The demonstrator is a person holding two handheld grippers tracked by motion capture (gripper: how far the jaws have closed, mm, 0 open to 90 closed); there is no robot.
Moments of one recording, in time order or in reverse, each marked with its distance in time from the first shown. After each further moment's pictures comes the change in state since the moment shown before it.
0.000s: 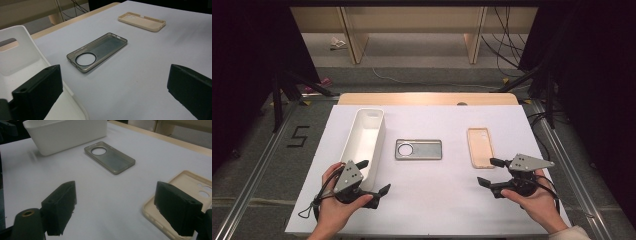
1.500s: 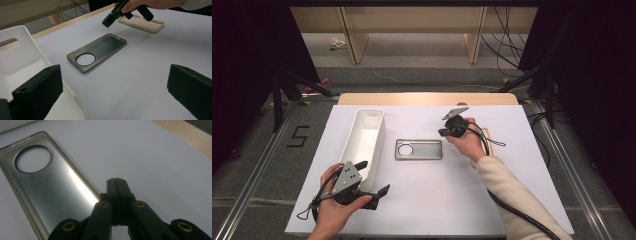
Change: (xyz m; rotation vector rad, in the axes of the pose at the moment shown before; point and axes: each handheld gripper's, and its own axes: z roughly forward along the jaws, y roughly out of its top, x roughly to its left) left arm -0.002 0.000 -0.004 -0.006 -0.001 -0.006; right arm -0.066 0.078 0.212 0.332 -0.093 -0.047
